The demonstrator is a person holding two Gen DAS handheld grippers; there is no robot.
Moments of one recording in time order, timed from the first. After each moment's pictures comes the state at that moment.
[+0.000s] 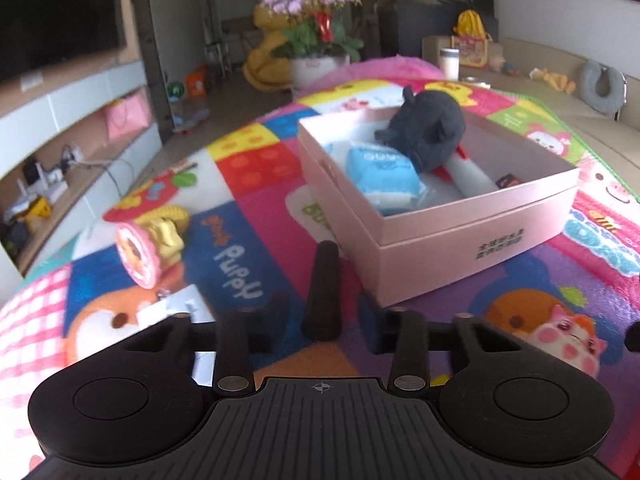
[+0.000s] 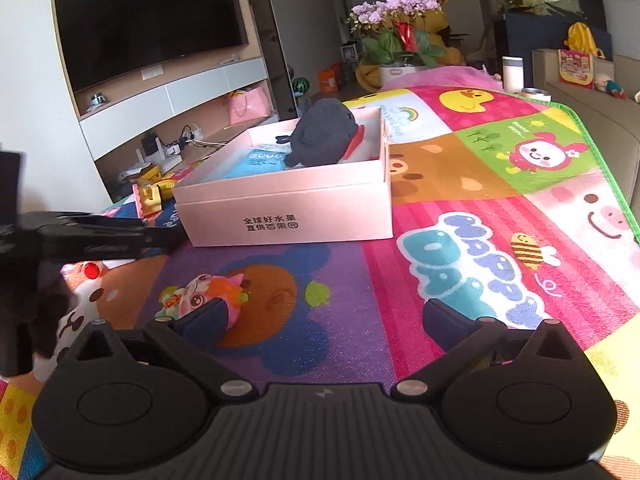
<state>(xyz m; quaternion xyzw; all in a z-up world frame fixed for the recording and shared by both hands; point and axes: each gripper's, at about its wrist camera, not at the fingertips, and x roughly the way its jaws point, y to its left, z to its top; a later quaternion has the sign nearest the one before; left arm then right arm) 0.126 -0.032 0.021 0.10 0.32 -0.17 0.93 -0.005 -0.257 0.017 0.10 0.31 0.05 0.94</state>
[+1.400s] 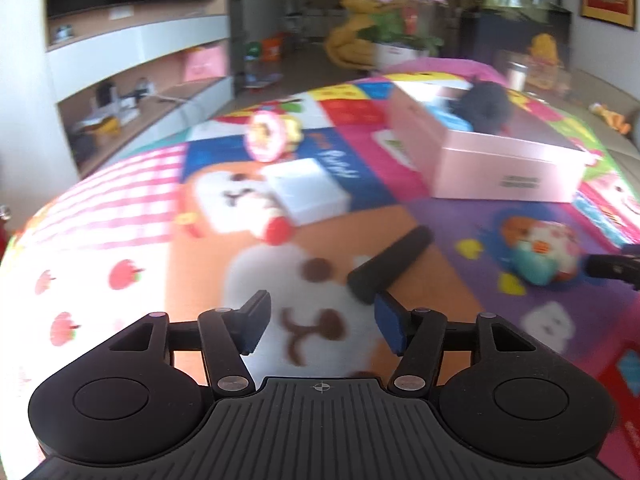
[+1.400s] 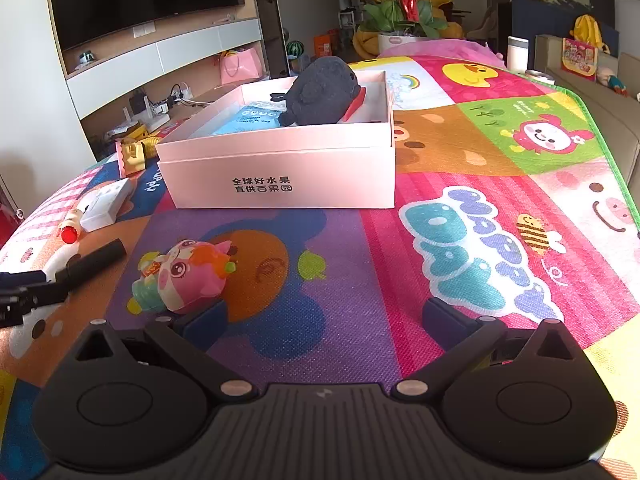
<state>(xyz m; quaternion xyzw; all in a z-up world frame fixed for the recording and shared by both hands) 0.018 0.045 0.023 0.03 0.35 -0.06 0.93 0.007 -0.243 0.010 0.06 0.36 0.04 0.93</state>
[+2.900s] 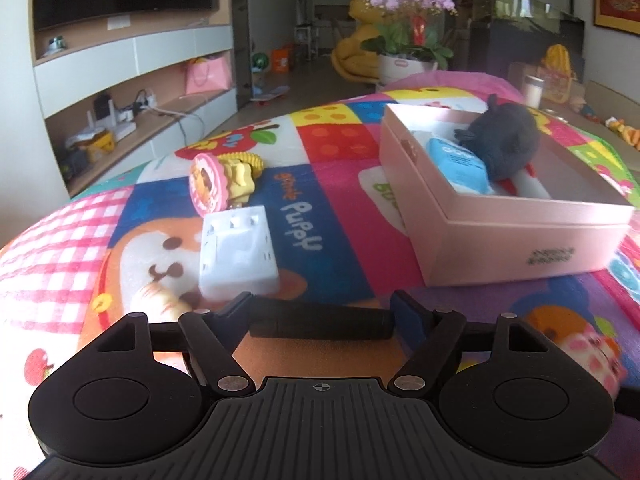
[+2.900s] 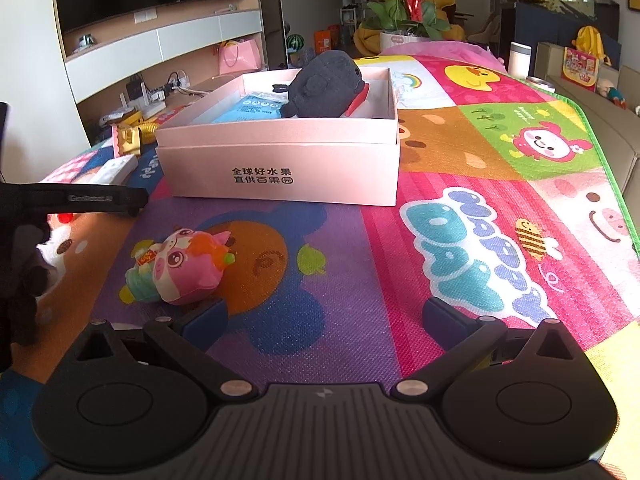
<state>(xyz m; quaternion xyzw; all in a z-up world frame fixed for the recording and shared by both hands) 0.100 -0.011 0.014 0.02 0.33 -0.06 0.94 0.010 -0.234 0.008 0.02 0.37 0.03 0.93</state>
